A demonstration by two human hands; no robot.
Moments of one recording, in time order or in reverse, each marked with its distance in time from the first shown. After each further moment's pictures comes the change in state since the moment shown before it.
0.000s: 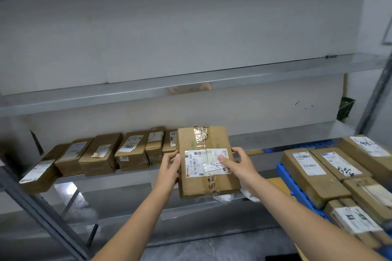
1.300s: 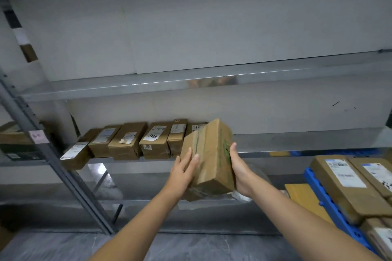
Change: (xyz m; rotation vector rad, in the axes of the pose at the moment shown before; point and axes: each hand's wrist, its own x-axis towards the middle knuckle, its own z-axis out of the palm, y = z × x) left_hand -0.020 -0.009 -0.025 0.397 -0.017 -0.034; right_hand 0.009 -0.011 0.065 0.415 -0.370 0.321
